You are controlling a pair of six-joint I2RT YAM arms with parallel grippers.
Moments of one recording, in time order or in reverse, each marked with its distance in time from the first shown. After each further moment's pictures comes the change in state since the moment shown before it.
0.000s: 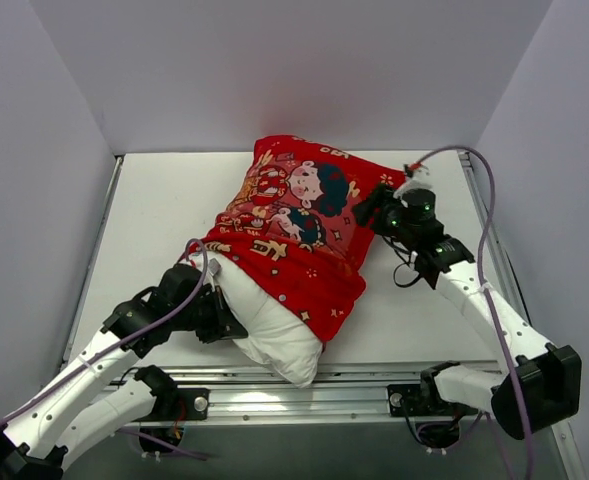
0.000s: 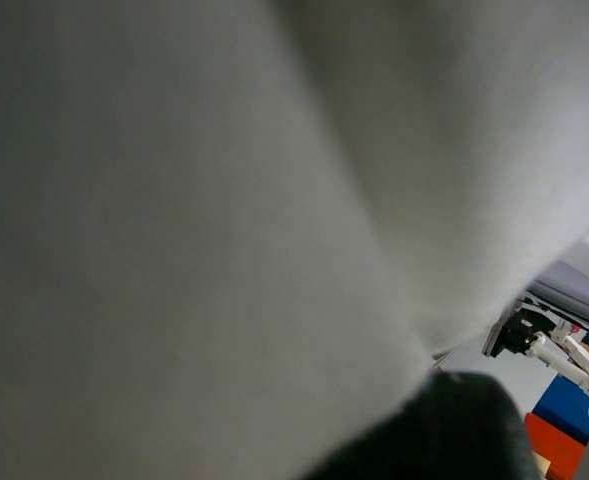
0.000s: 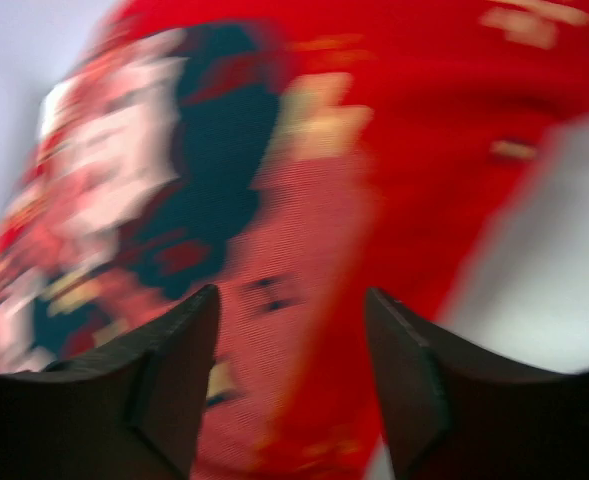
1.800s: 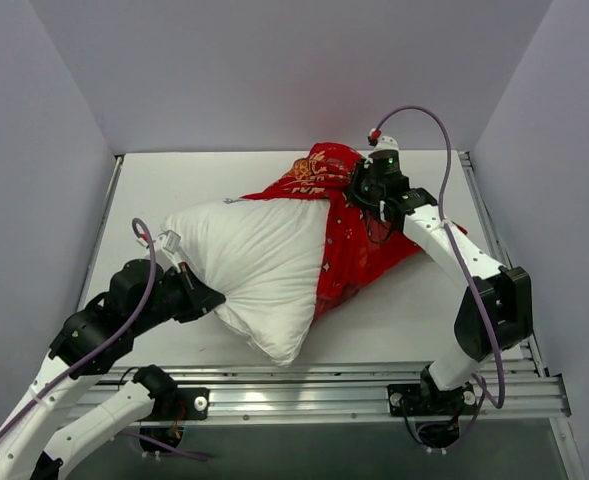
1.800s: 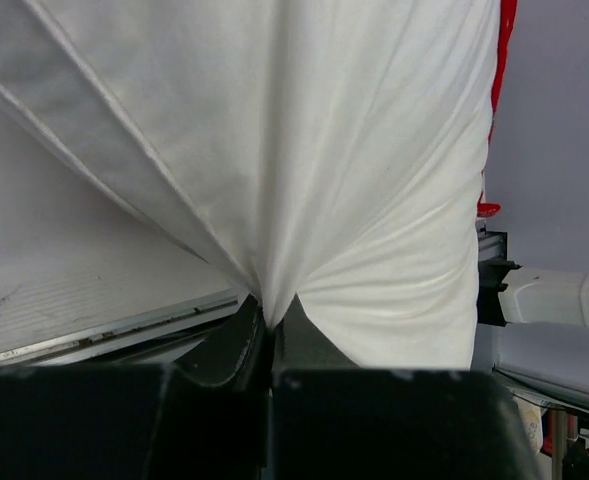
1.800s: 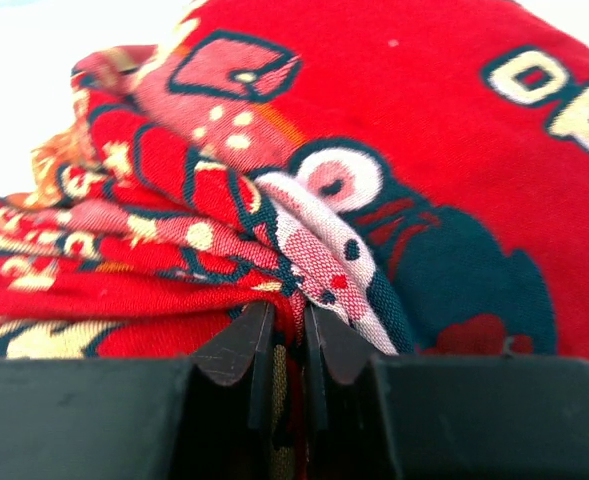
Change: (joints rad) left arm -0.003 -0.137 0.276 -0.100 -0.313 0.088; right arm 0.055 0.449 0.451 -0.152 0.059 -0.189
